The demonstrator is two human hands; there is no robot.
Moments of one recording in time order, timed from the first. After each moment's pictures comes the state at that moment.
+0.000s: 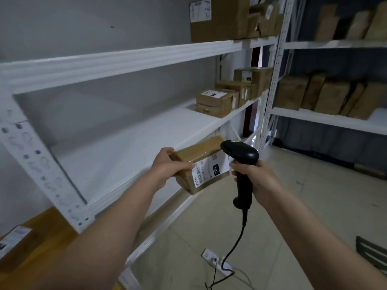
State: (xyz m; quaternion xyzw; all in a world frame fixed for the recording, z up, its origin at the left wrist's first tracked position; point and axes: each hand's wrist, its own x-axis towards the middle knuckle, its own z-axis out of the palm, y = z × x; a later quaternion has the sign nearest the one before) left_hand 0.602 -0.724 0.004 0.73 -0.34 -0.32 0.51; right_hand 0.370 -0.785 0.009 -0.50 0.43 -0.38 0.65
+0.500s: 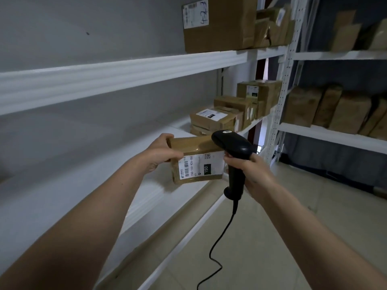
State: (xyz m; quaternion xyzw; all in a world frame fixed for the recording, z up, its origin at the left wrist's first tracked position) left_hand 0.705 -0.945 0.043 0.72 -0.43 -0.31 0.46; right_hand 0.450 -0.989 0.032 -0.54 0.35 -0.37 0.67
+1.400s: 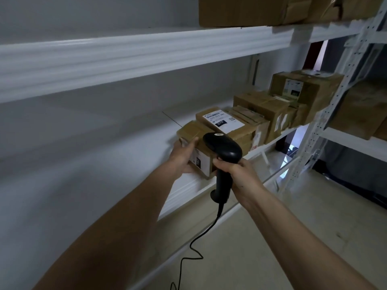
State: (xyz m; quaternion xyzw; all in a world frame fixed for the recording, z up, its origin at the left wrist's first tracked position) left_hand 0.705 -1.134 -0.006 0.72 -0.15 -0.33 0.59; right_hand 0.535 -1.170 0.004 -0.54 0.32 -0.27 0.73
